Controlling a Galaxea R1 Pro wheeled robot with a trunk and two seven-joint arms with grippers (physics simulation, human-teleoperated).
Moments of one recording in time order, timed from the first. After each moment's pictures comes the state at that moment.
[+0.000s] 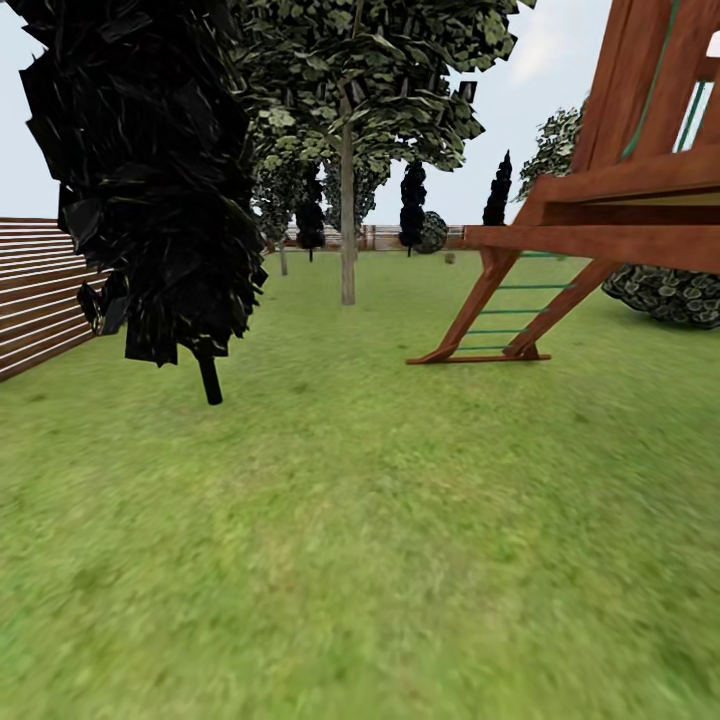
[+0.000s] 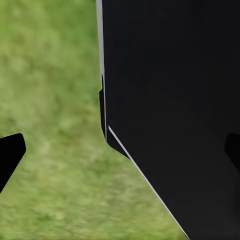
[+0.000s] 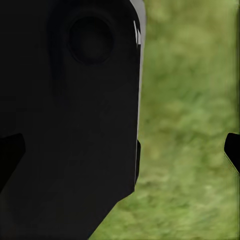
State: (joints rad) left arm 0.09 0.05 0.00 -0.02 0.00 -0.01 -0.01; right arm -0.06 -0.04 0.00 0.07 0.01 0.00 0.00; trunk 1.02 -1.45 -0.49
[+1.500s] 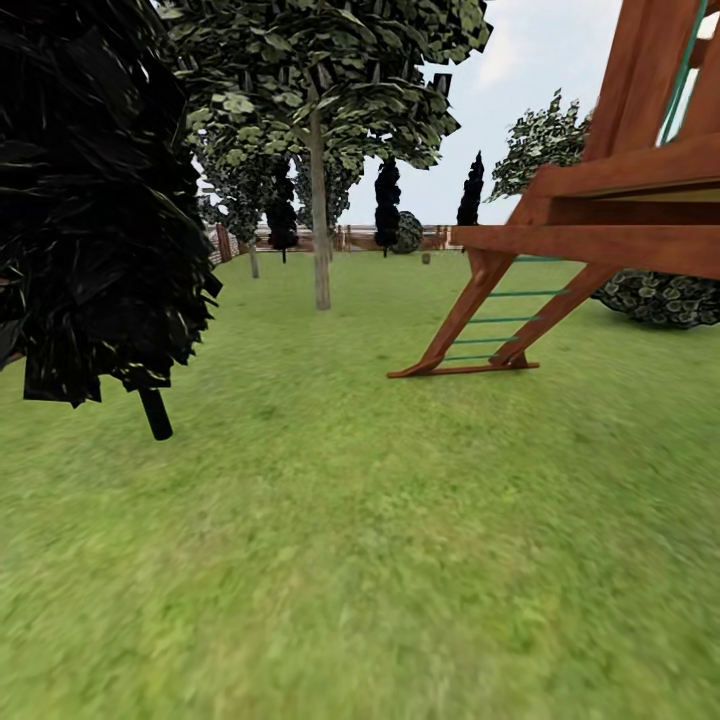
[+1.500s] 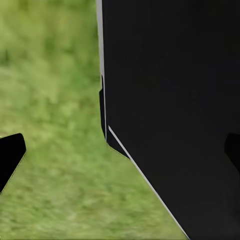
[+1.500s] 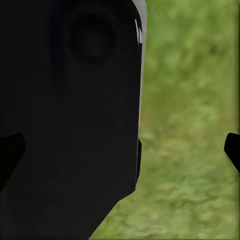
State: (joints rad) left arm 0.09 0.05 0.00 -0.02 0.00 -0.01 -0.01; right arm -0.06 -0.04 0.00 0.07 0.01 0.00 0.00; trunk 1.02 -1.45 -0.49
